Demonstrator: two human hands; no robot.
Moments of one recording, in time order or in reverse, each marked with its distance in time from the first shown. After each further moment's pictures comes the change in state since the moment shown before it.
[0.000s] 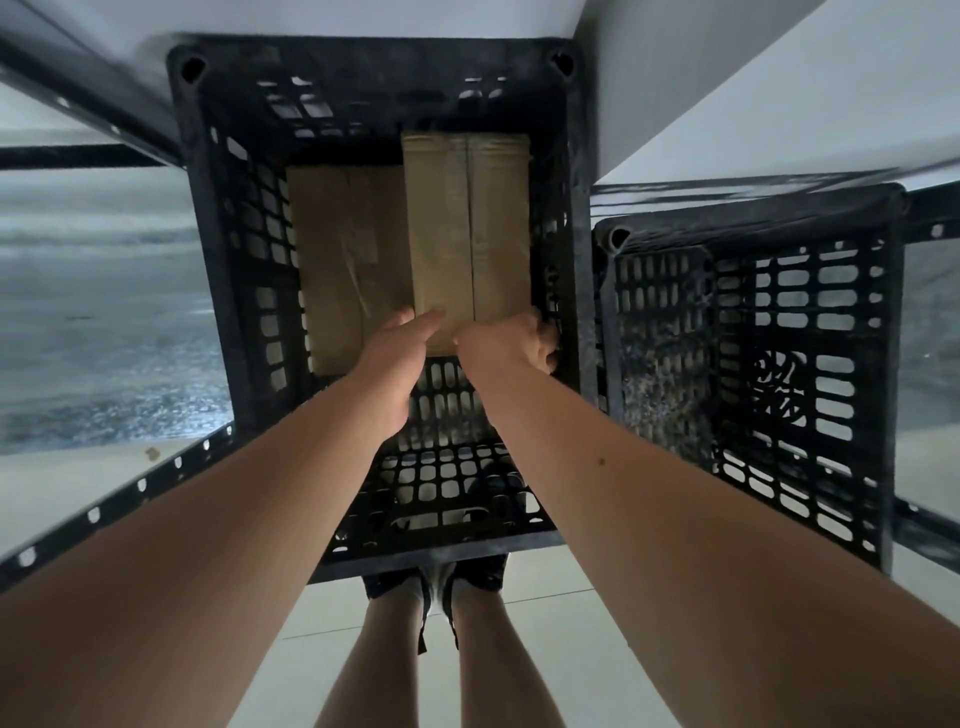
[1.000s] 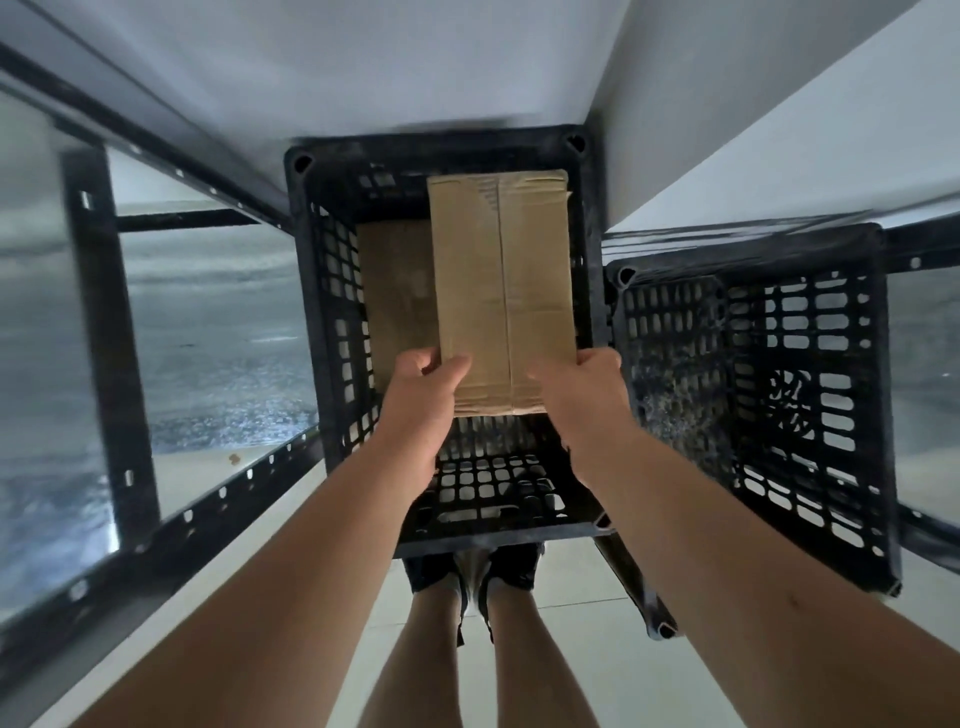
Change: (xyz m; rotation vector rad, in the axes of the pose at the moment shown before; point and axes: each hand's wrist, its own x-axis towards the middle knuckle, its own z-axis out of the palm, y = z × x) left_hand -0.108 0.020 -0.025 0.010 0.077 0.071; right_hand -0.095 0.016 -0.087 0.303 -0.103 -0.091
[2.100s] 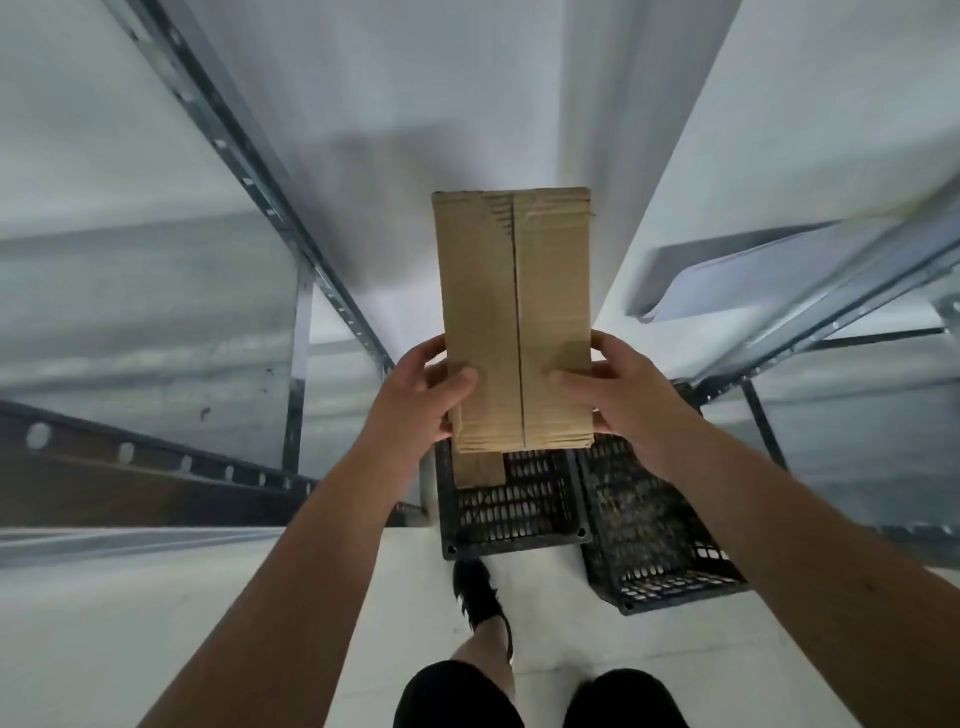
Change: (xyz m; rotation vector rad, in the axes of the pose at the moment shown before) left_hand -0.499 0.150 -0.133 0.042 -0.145 0.584; right_hand -0.441 -0.088 -0.199 0.095 -0.327 -0.695
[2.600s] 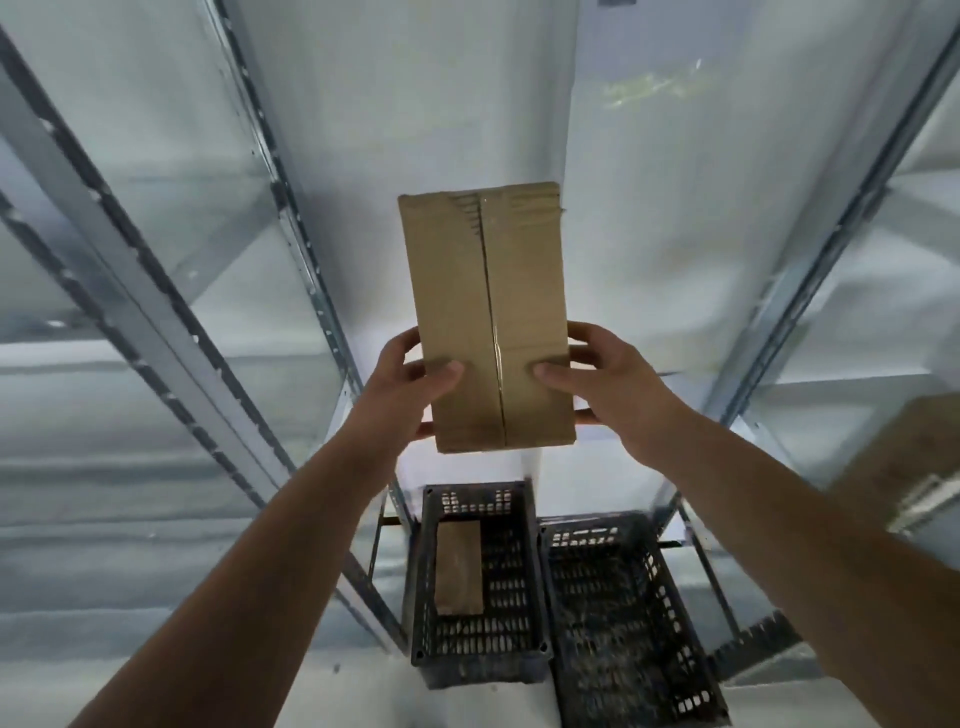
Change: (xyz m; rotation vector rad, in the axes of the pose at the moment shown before) left_hand -0.240 0.104 0.073 -0.036 0.056 0.477; right_hand -0.222 -0.128 -0.091 -0.039 -0.048 -0.438
